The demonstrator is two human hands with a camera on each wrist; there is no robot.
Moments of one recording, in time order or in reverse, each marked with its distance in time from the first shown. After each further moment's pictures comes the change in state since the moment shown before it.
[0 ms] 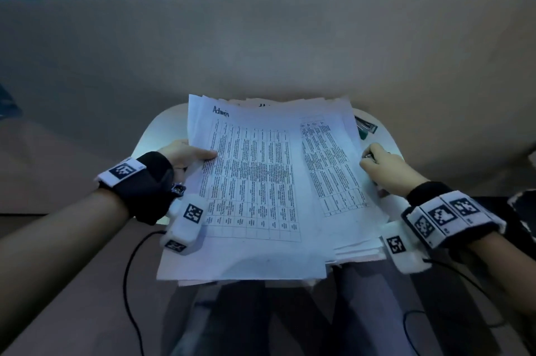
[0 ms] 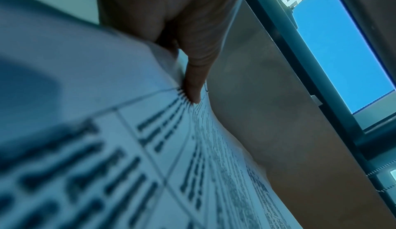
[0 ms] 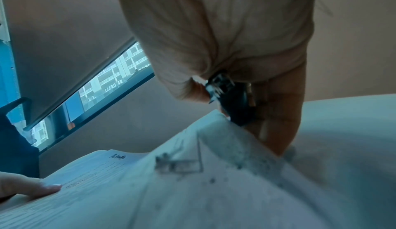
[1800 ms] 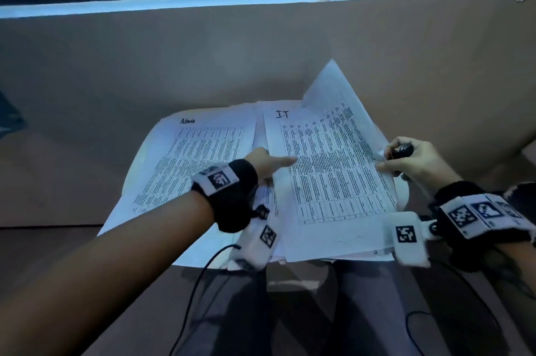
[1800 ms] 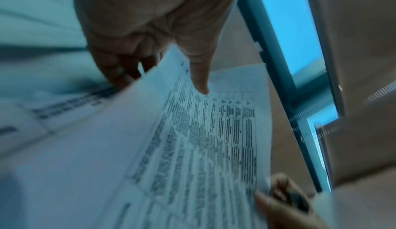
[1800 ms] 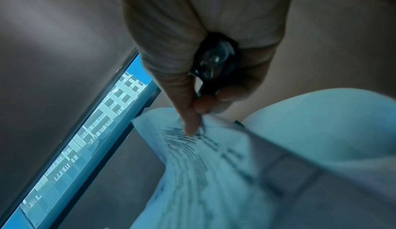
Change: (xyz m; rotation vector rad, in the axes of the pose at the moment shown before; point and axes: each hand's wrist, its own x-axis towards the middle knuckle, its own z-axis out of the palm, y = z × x) left_hand -0.027 0.013 0.125 0.384 -0.075 0.203; right_hand -0.014 0.037 -0.028 0.546 0.160 -0.120
